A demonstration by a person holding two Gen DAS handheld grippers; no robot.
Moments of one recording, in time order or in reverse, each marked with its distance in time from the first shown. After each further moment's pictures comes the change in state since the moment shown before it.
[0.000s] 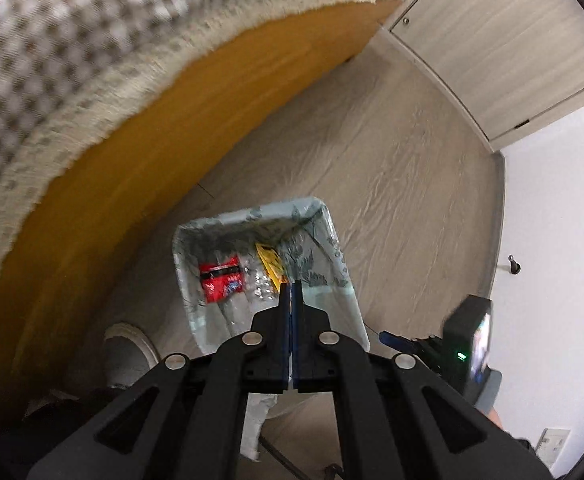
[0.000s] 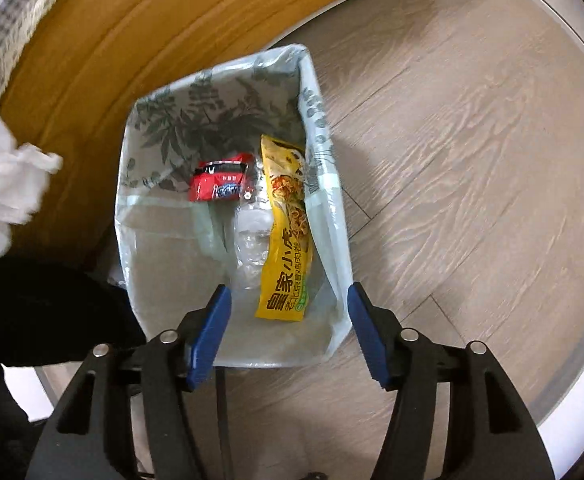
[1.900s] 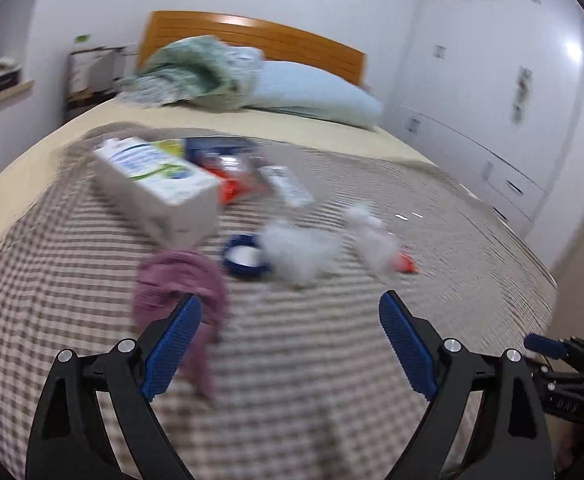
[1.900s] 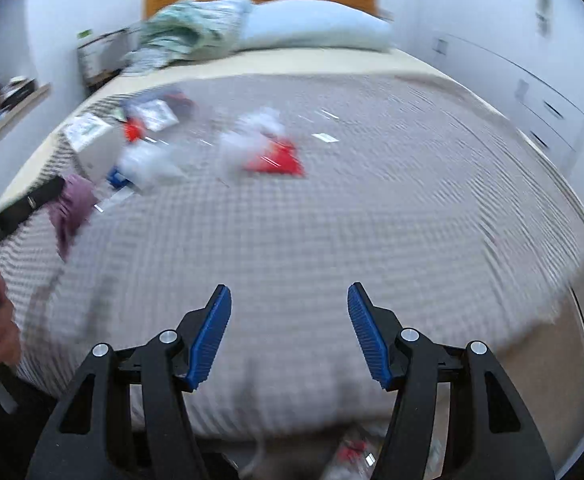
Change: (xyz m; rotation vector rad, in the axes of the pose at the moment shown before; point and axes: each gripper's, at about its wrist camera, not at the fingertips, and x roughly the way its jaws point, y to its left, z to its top) left arm -0.330 0.344 -0.060 -0.495 -0.896 0.413; right arm -0.174 0.460 0.157 -0.708 -0.525 0.034
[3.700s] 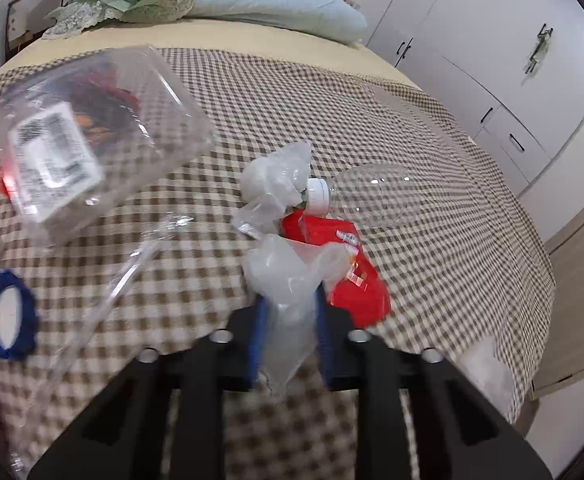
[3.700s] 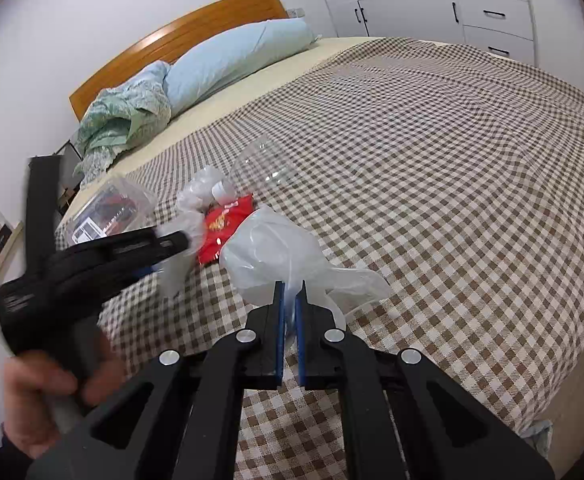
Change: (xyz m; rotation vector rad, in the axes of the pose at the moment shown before) left arm 0.187 -0.116 0.039 0.009 0.330 -0.116; right arm 0.061 -0.075 0.013 0.473 -0.090 0.009
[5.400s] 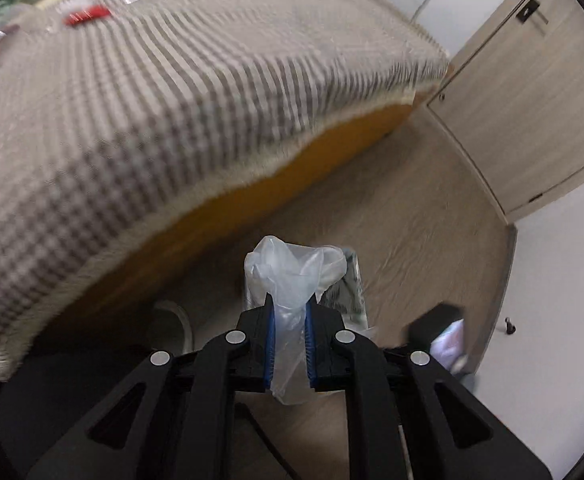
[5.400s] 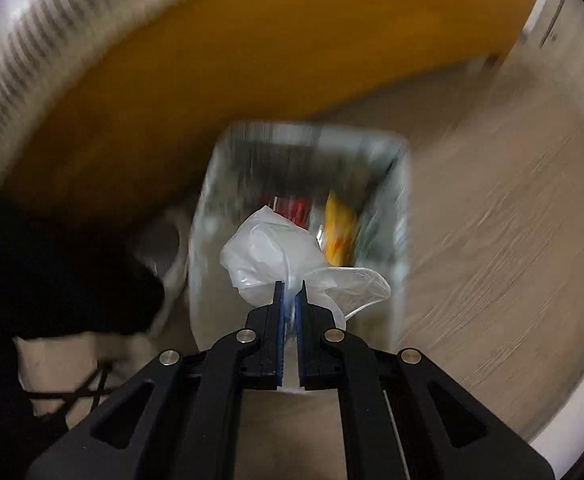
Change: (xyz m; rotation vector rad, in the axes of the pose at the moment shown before) left arm -0.083 -0.198 -0.298 0.316 0.401 -0.141; right arm -0.075 -0.267 -0.311 -0.050 0.613 -0.156
